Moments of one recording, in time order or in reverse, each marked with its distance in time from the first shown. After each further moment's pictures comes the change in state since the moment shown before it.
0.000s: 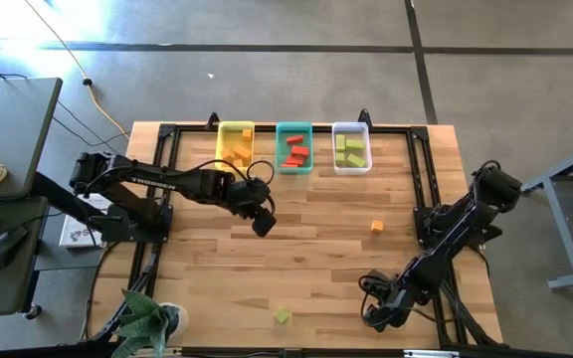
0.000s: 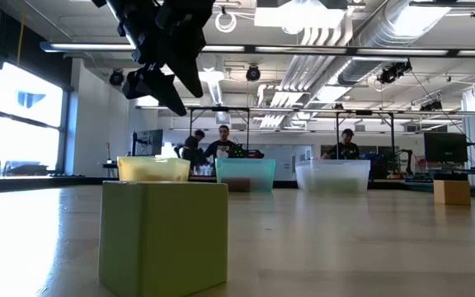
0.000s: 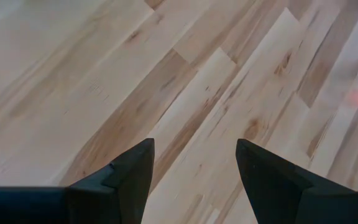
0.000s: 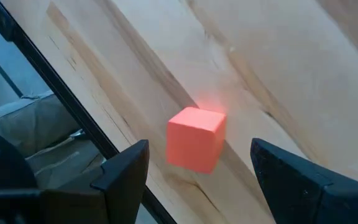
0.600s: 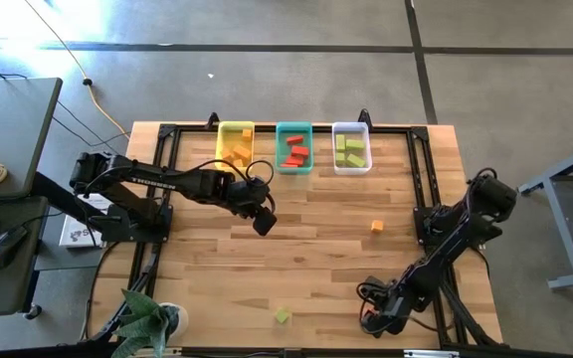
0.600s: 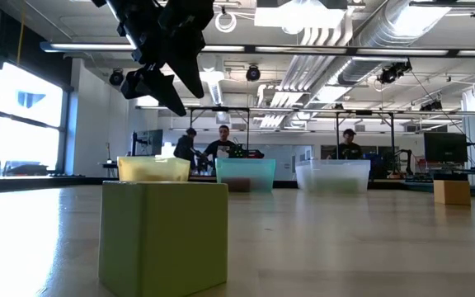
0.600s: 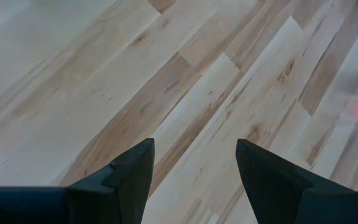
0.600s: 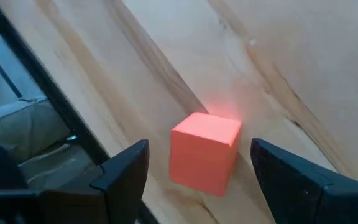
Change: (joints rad) left arm -0.001 0.000 0.000 0.001 -0.019 -0.035; right arm 0.026 0.092 0.000 0.096 0.031 -0.003
